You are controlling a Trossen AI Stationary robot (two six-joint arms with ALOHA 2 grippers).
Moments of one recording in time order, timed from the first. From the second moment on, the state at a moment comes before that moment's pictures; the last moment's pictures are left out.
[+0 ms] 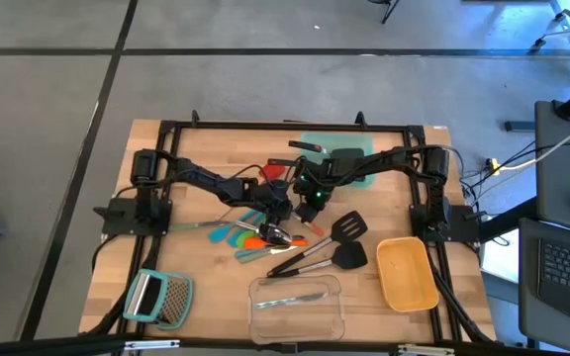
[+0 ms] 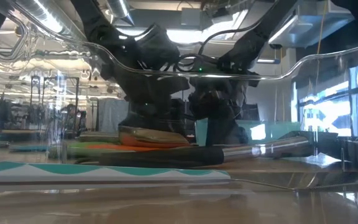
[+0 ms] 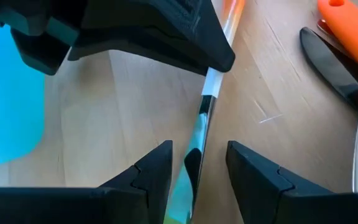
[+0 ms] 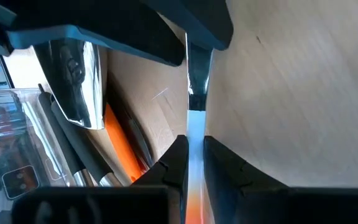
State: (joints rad) left arm 0.09 1.93 0.95 0.13 0.02 0.43; right arm -0.23 2.00 1.14 -0.36 -0.63 0.46
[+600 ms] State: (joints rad) left arm 0.13 1.93 0.95 0.10 0.02 0.42; right arm -0.23 1.98 1.14 -0.34 -0.61 0.40
